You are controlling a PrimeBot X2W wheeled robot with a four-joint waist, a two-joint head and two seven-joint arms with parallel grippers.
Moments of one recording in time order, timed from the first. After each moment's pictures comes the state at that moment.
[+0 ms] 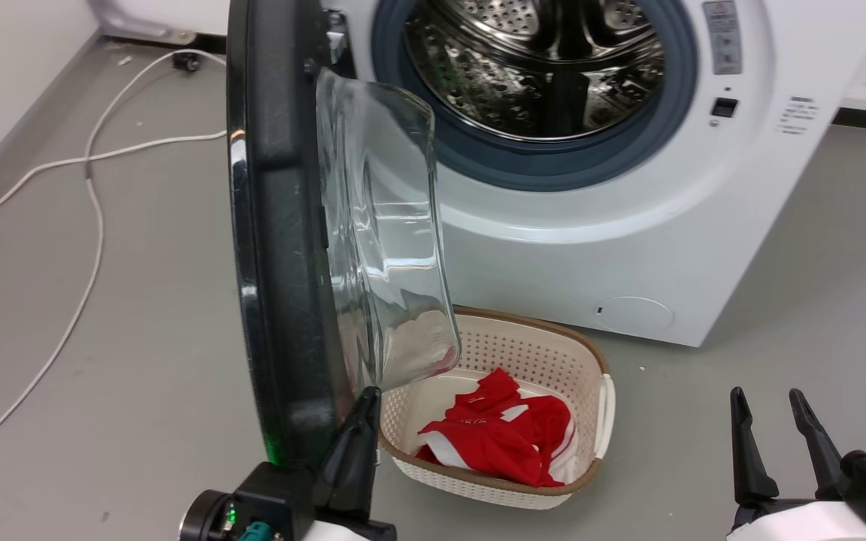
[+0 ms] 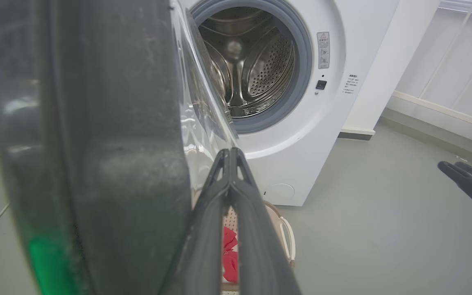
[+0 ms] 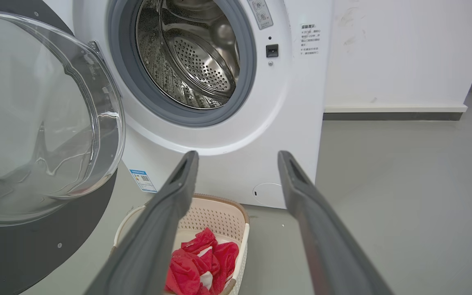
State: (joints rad) left arm 0.05 0.27 -0.54 -0.25 -0.35 0.33 -0.07; right arm 0.10 -0.05 -0.07 0.08 0.17 0.13 -0.21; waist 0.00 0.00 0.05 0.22
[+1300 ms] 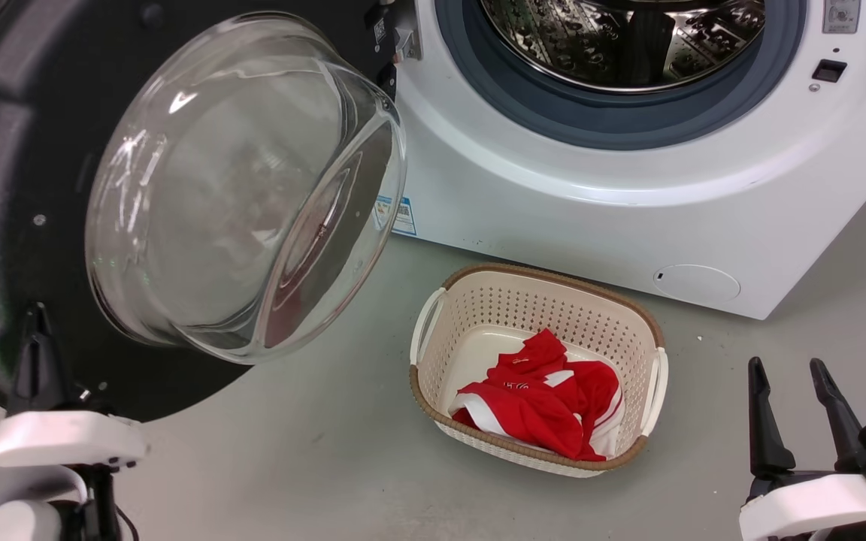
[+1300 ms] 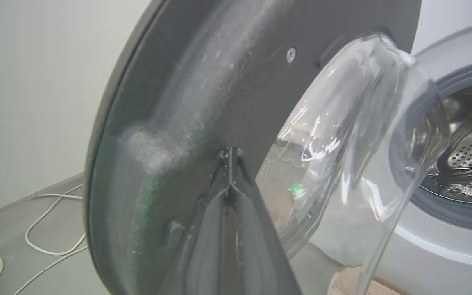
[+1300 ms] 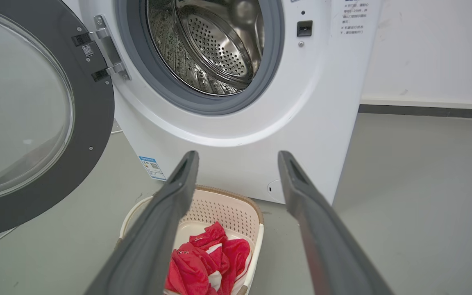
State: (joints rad) left arm -0.06 0.41 -0.04 -0.02 -0.62 0.33 -0.22; right arm 0.06 -0.05 -0.11 0.03 0.13 0.13 -0.17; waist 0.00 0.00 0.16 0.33
